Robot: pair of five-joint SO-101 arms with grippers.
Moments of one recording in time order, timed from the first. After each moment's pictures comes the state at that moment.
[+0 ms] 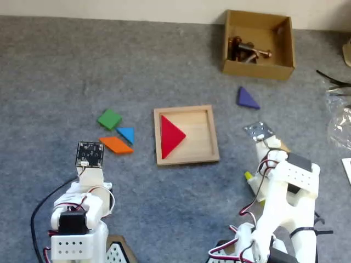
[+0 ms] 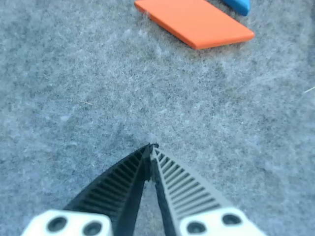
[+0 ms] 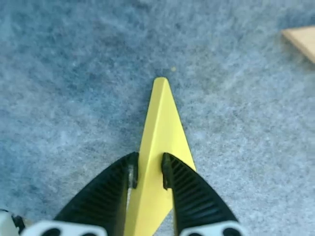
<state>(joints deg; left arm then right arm) -8.3 -104.6 95.9 77.0 1.3 18.6 -28.5 58.3 65.2 50.9</state>
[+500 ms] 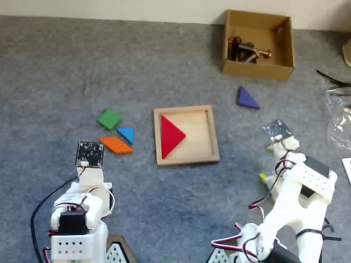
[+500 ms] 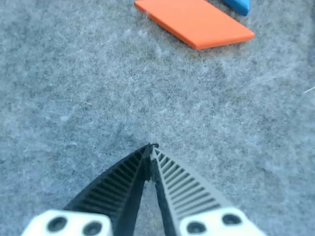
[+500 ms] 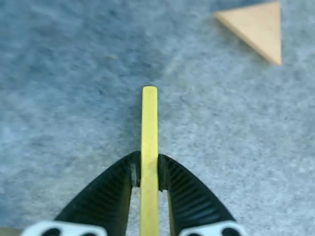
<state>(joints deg) -8.3 -104.6 95.9 77.0 1.3 28.0 -27.8 55.7 60.2 58.5</state>
